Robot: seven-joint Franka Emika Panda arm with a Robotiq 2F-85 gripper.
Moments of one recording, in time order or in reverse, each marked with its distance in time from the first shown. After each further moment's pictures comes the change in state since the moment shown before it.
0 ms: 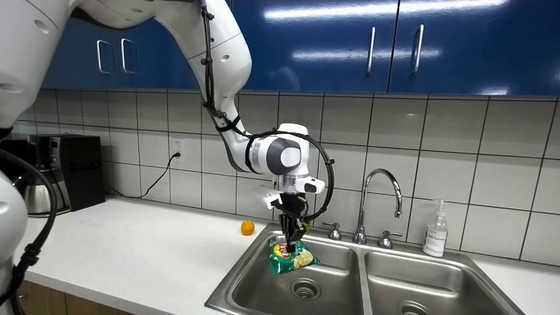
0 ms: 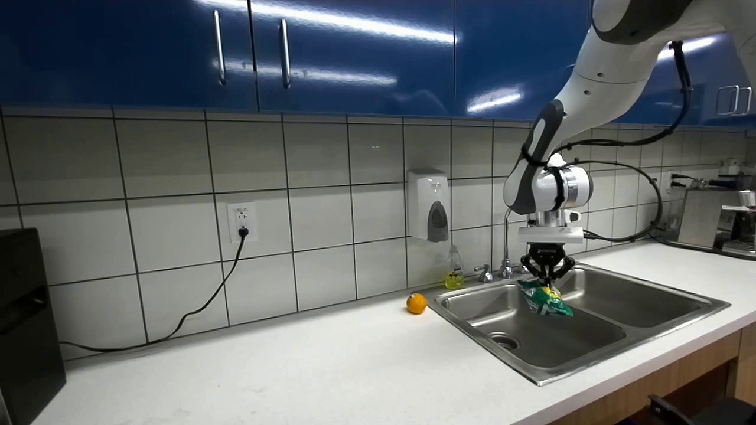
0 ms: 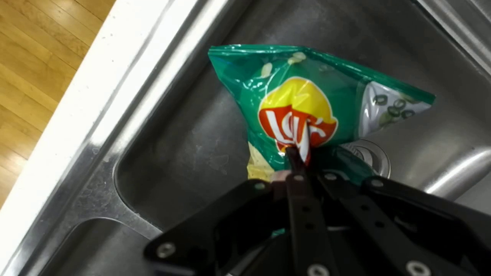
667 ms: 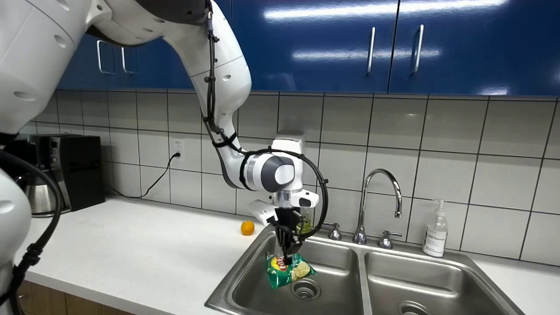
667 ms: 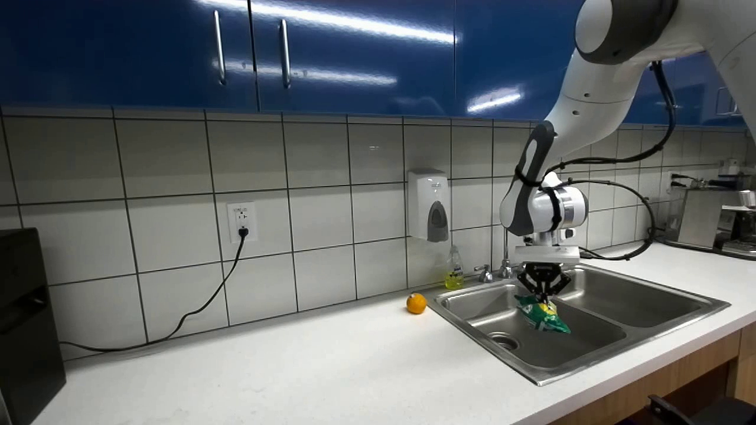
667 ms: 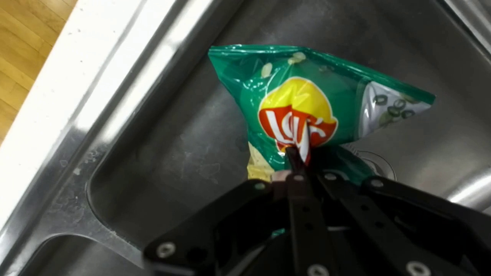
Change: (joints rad) arm 0.026 0.090 0.000 -0.016 0.000 0.122 0.001
